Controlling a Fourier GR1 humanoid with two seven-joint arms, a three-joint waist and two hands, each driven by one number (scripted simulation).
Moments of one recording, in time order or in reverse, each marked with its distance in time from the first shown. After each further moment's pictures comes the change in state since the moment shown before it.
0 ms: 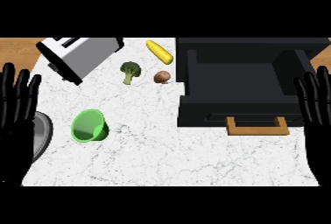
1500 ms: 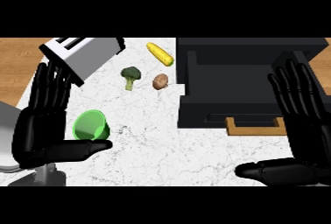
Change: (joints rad) left arm -0.068 -0.058 -0.003 0.217 0.087 0.030 0.003; right arm -0.076 0.031 0.014 0.058 -0.075 0.070 0.120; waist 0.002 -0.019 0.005
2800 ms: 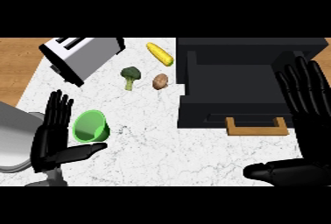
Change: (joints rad) left arm 0.099 0.029 0.105 0.359 -0.007 -0.042 -0.255; right arm -0.012 -0.016 -0.039 -0.021 -0.027 0.024 0.025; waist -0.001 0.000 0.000
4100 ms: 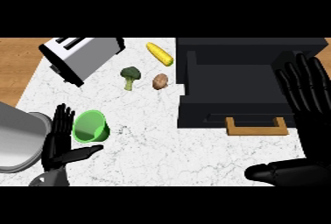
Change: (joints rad) left arm -0.144 0.088 0.113 0.604 0.036 -0.097 -0.369; right arm -0.024 -0.005 -0.005 -0.019 -0.009 0.006 0.051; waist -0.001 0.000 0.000
